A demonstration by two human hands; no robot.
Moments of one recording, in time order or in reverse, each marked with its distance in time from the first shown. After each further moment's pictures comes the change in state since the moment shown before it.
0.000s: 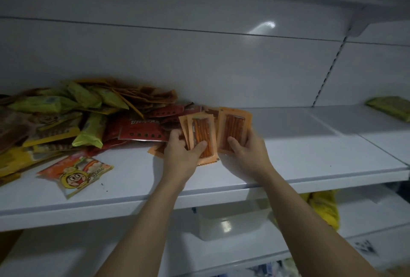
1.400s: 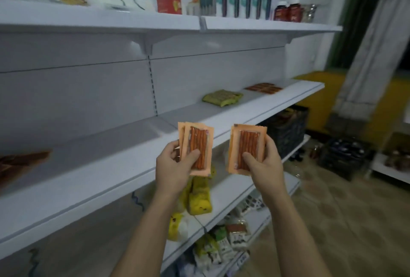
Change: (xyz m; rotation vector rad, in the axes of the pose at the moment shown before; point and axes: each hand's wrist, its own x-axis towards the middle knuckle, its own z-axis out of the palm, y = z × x) left_hand -0.207 0.073 0.367 -0.120 -0.478 0.089; right_hand -0.188 0.106 -0.418 0.173 0.674 0.225
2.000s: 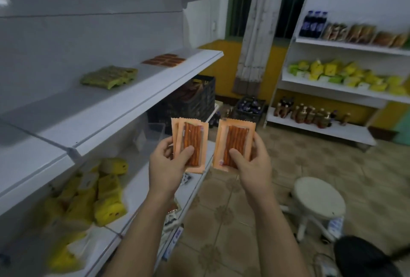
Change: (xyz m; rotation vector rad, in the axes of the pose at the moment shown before) left_hand -0.035 -0.049 0.221 -0.165 -0.421 -0.144; right_hand -0.001 0.046 -0.181 -0.020 0.412 0.102
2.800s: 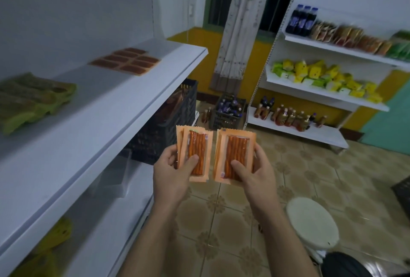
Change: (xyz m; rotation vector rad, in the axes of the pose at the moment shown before) left_hand 0.286 -0.093 0.091 -0.034 -0.119 -0.172; right_hand 0.257 0.079 0.062 -0.121 0.057 0.086
